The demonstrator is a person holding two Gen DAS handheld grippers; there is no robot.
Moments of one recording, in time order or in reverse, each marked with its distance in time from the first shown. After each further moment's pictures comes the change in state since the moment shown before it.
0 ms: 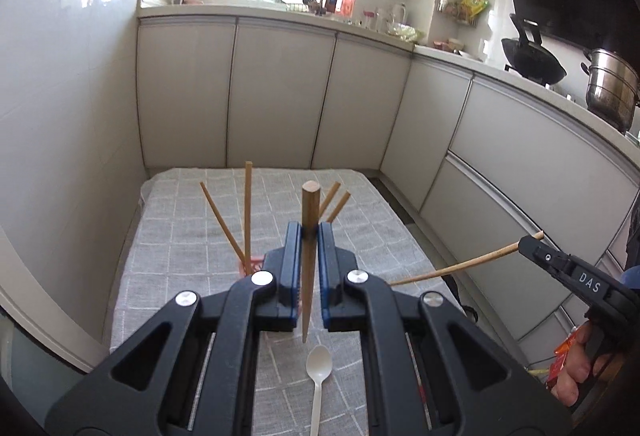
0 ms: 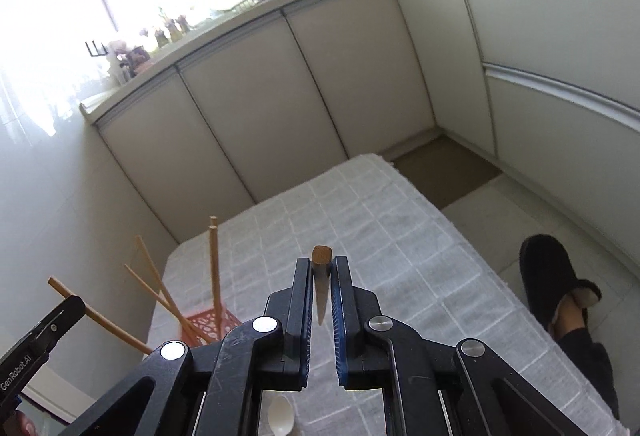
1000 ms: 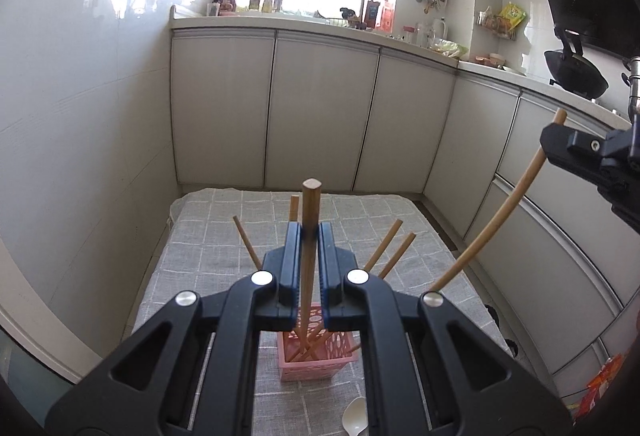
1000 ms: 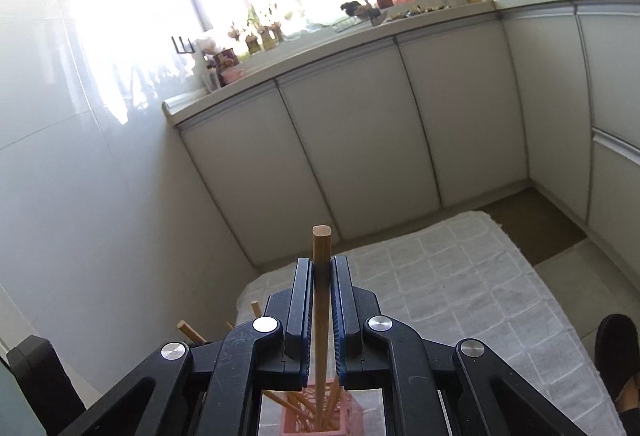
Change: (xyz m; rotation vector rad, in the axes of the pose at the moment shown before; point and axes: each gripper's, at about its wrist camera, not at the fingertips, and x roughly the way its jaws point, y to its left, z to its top) left arm 0.056 0.015 0.003 -0.018 -0.047 0.145; right arm 0.052 0.106 0.042 -0.127 -0.021 0.188
